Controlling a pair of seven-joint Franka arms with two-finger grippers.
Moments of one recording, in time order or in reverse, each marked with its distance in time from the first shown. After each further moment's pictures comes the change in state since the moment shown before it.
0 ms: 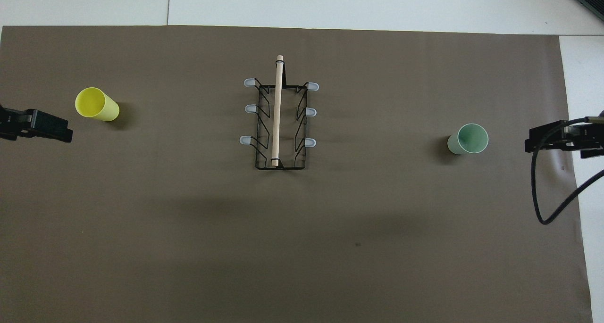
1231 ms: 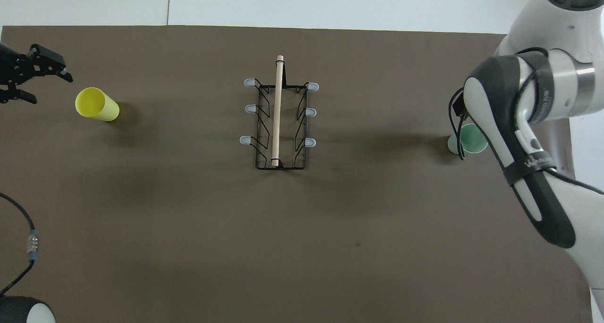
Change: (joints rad) left arm -0.001 0.598 0.339 0.416 -0.325 0.069 -0.283; right arm 0.071 0.541 0.027 0.282 -0.224 0.070 -0.279
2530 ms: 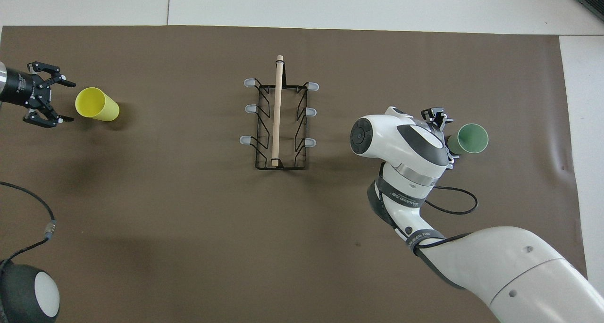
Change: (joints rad) left arm 0.087 0.143 0.048 -0.134 -0.317 0.178 -0.815; right arm 0.207 -0.037 0.058 -0.529 -0.765 0.213 -0.621
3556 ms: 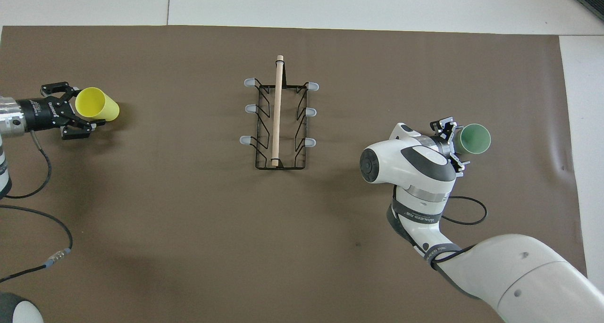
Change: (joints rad) left arm -0.060 -0.167 0.015 -0.445 -0.543 0.202 -0.008; right arm -0.043 -0.034 -0.005 -0.160 -0.216 0.099 0.199
